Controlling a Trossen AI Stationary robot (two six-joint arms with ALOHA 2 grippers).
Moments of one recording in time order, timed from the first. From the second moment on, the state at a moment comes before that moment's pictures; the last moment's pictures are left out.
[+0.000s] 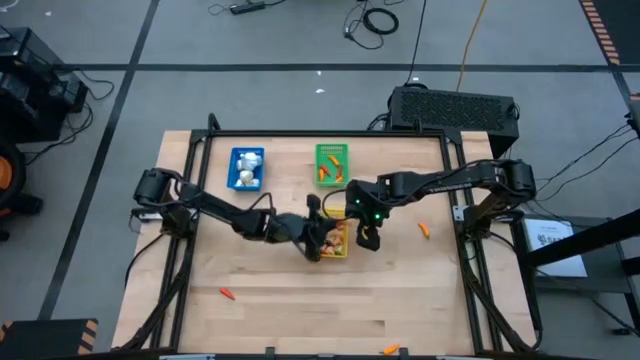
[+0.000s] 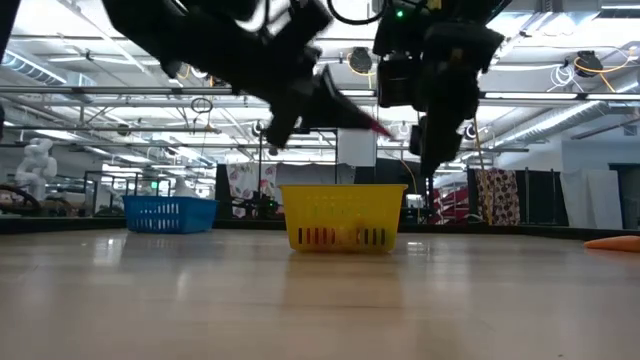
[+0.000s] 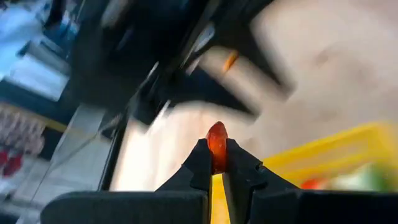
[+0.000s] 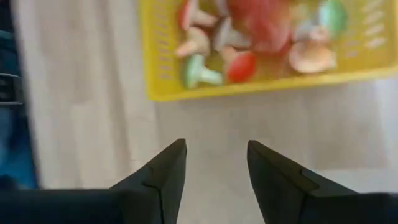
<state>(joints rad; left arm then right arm) -0.17 1.77 0.89 0.53 -0.38 0.61 -0.07 1.62 1.09 -0.63 -0.38 0.25</state>
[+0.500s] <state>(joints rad) 0.19 1.77 0.98 0.24 -0.33 0.40 -0.05 1.33 1.09 -0.74 -0.01 0.25</state>
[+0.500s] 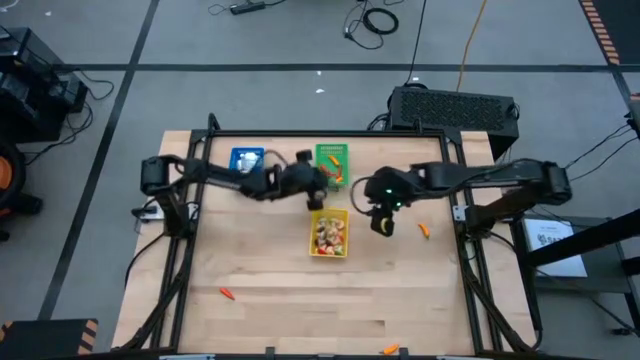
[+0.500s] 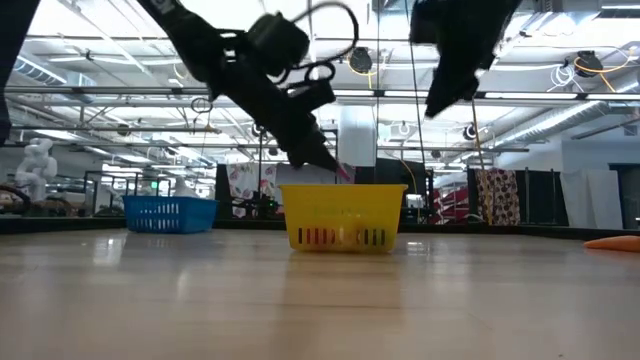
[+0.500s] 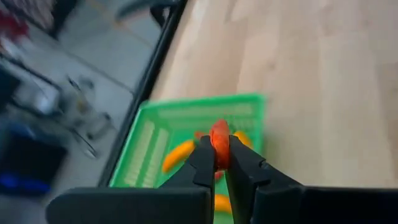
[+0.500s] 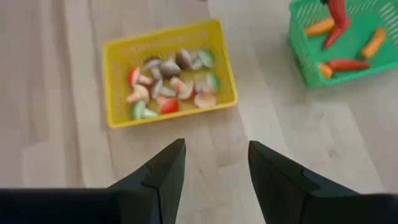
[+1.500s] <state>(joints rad) 0.31 1.71 1.04 0.07 -0.18 0.11 0.36 1.26 1.08 -1.14 0.26 0.97</state>
